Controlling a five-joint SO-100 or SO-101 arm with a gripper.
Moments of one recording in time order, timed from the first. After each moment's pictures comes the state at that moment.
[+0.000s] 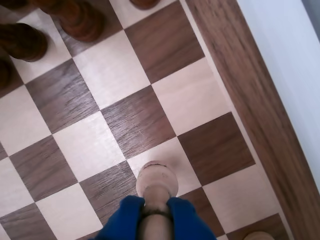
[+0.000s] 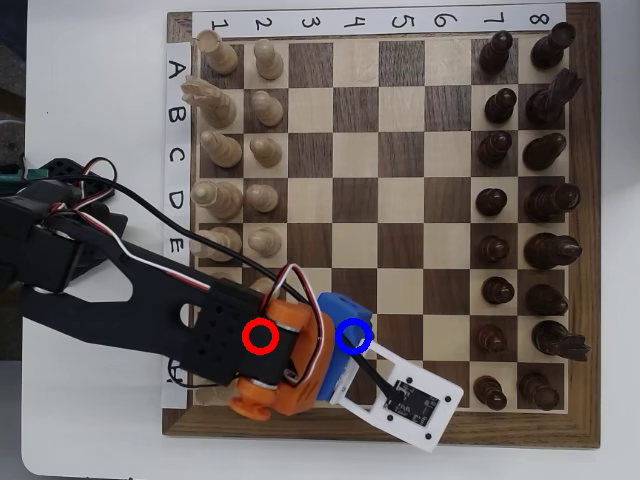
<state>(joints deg) 19.8 73.6 78.9 68.9 100.3</state>
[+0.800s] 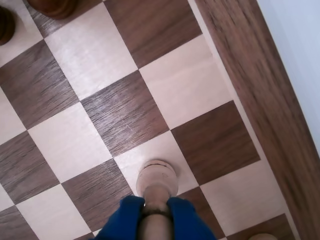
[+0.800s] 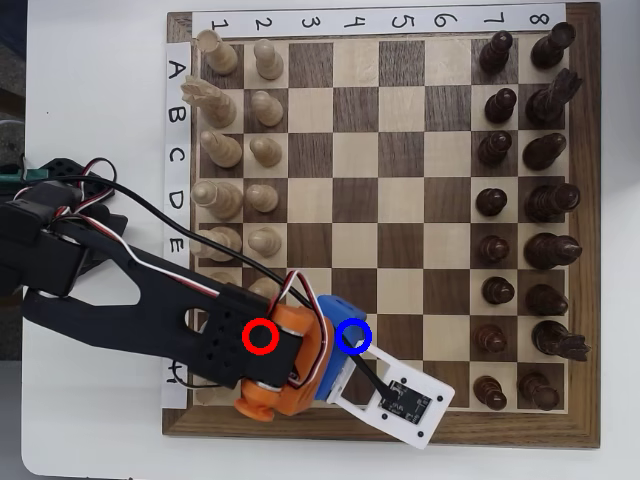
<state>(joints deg) 20.8 72.1 81.0 67.3 100.3</state>
